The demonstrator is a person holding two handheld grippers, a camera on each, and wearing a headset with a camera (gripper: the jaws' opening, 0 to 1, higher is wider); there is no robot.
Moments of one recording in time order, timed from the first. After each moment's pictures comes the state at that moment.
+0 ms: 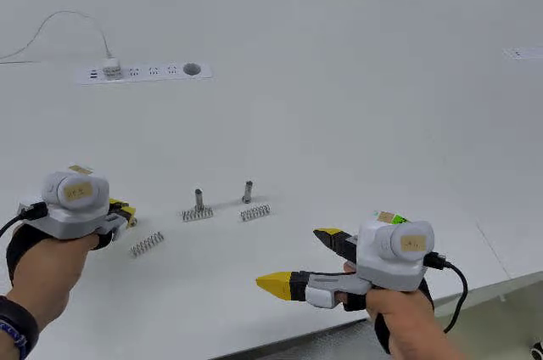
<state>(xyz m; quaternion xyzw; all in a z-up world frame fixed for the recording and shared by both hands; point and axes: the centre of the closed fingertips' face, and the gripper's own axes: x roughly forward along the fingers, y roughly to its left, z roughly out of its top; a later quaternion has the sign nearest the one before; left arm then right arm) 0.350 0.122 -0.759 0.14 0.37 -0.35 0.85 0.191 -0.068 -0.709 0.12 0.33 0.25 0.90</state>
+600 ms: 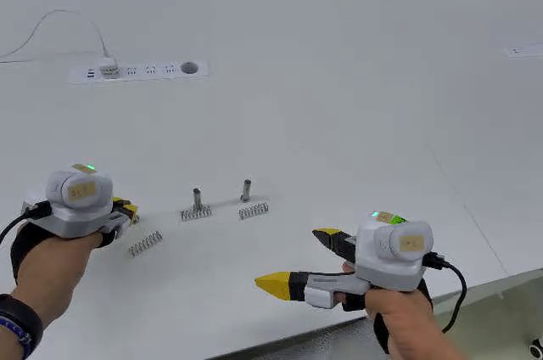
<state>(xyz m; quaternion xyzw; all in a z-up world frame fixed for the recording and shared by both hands) 0.351 0.118 -0.761 0.14 0.36 -0.35 0.85 0.190 -0.067 -0.712 0.12 0.33 0.25 0.90</state>
